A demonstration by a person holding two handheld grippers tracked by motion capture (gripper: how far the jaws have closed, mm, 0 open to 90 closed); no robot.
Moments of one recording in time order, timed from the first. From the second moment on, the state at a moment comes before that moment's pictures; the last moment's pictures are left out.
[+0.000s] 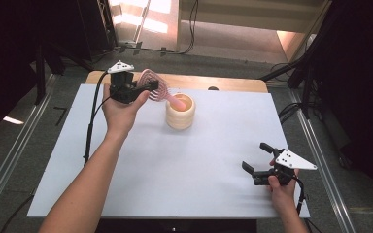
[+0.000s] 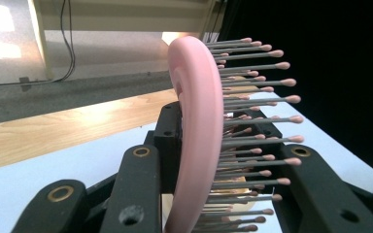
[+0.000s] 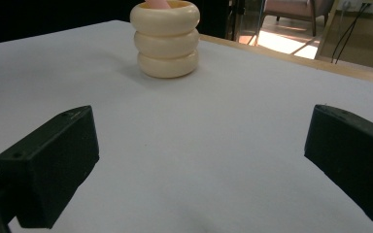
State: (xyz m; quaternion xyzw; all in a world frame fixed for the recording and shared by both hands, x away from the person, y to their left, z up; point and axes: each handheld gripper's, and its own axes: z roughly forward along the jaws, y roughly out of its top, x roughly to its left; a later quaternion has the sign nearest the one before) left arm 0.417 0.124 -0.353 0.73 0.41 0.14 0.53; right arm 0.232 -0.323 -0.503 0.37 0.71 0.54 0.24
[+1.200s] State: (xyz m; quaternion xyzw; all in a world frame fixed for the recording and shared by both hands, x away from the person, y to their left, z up) left arm 0.435 0.095 -0.387 0.75 0.42 0.13 0.50; right arm 0.232 -0.325 -0.502 0.37 0.71 0.55 0.25
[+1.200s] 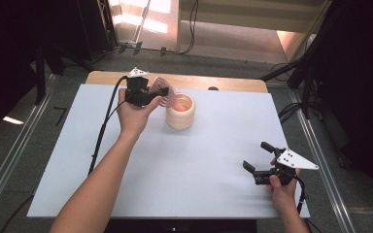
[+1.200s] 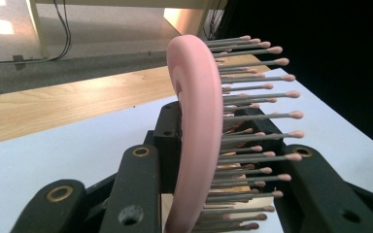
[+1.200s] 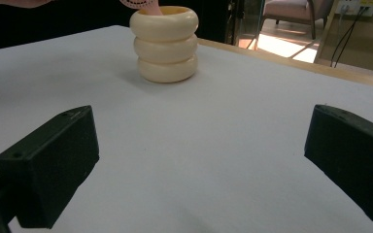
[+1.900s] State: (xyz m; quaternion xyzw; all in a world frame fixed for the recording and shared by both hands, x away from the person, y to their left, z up) left arm 0.433 0.105 -0.391 0.73 0.41 0.11 0.53; right arm 0.233 -0.323 -0.502 0.37 0.71 0.55 0.24
